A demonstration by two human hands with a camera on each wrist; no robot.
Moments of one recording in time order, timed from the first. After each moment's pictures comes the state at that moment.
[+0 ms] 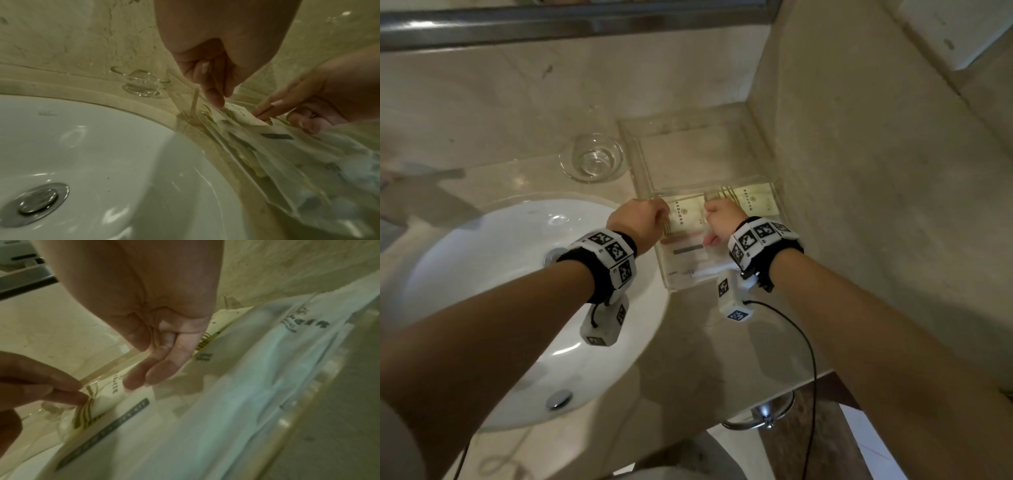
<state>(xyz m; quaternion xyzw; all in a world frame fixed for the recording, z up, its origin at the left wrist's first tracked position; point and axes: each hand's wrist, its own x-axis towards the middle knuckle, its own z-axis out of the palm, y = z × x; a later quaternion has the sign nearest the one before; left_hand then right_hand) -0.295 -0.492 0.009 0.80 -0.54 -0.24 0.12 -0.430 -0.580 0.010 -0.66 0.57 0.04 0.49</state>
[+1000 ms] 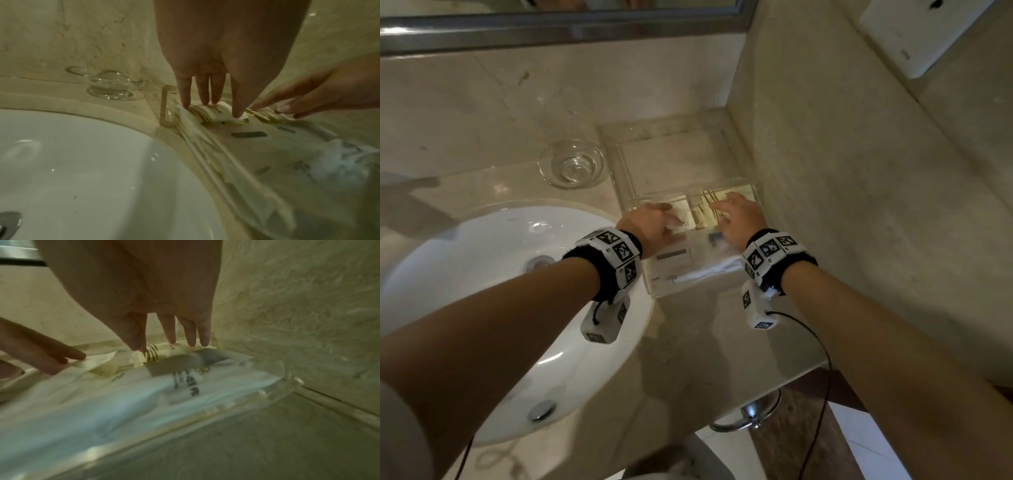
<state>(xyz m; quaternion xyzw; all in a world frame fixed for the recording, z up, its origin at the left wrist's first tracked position) -0.318 -0.511 0.013 0.71 -0.65 -0.27 0.03 -0.486 -0.596 -0.001 -0.81 0.53 0.00 0.26</state>
